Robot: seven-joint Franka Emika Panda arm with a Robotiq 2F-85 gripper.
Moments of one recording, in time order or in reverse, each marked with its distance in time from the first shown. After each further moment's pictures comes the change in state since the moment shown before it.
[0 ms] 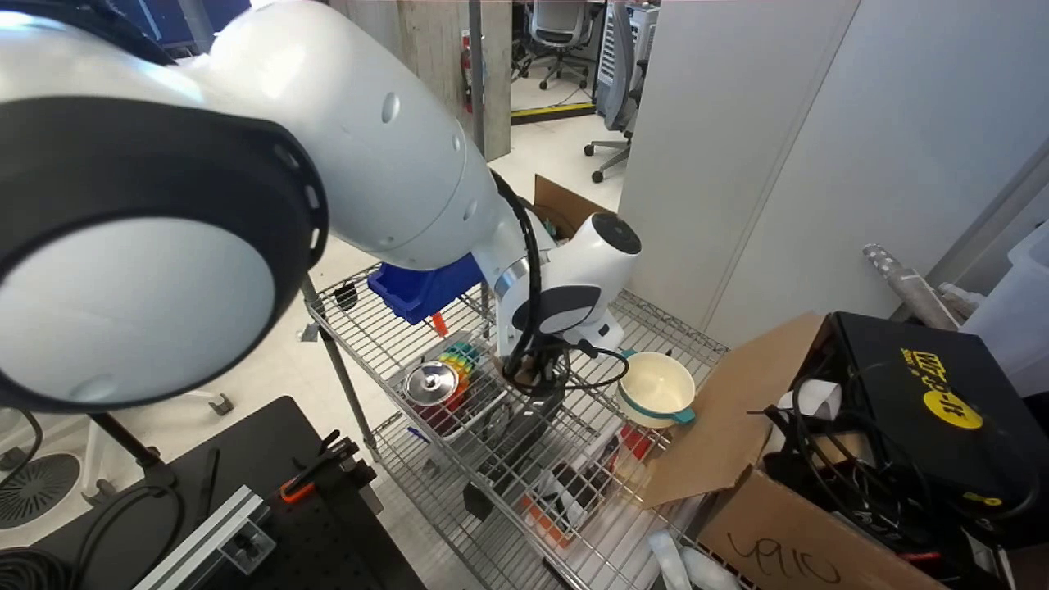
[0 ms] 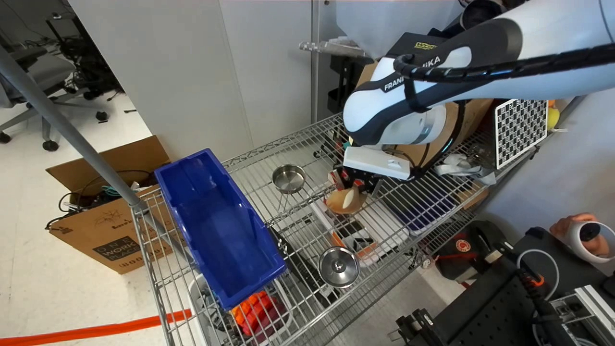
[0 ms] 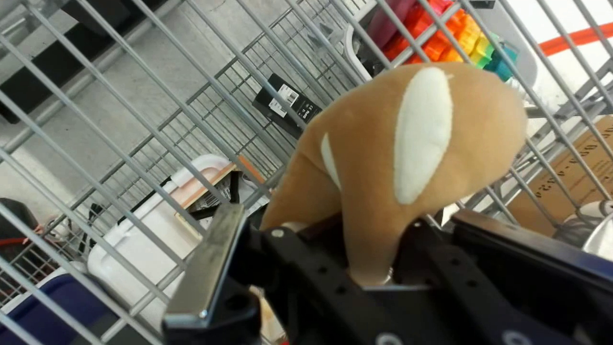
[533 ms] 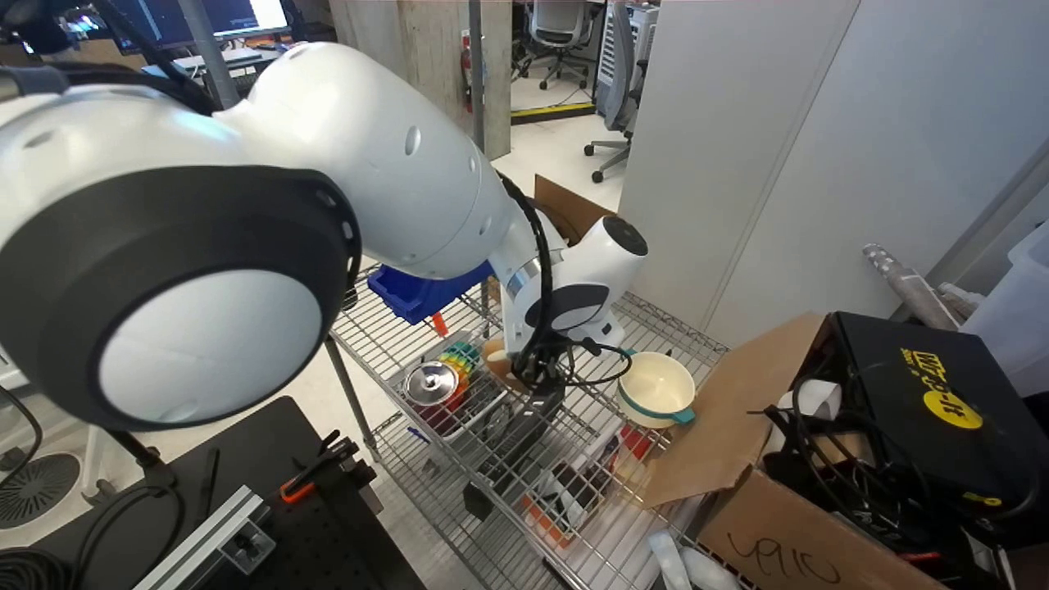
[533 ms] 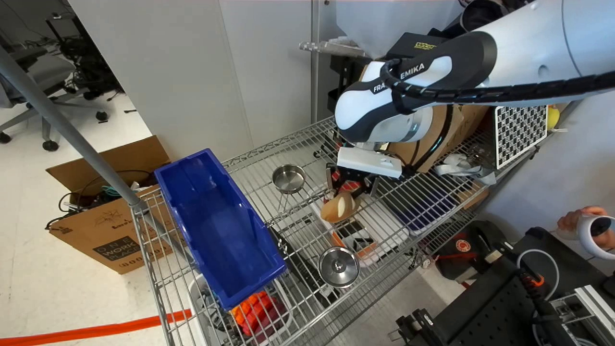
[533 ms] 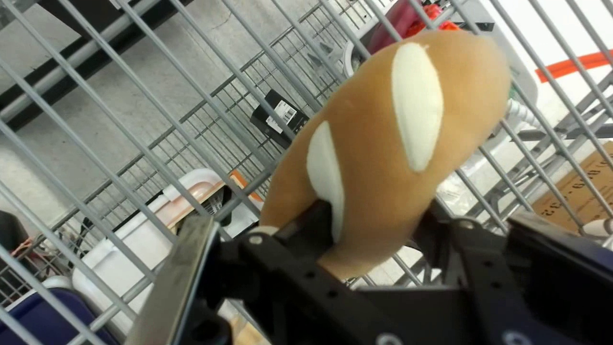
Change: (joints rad) arm 0.003 0.082 0.001 0.129 -0.001 -0.102 -0.007
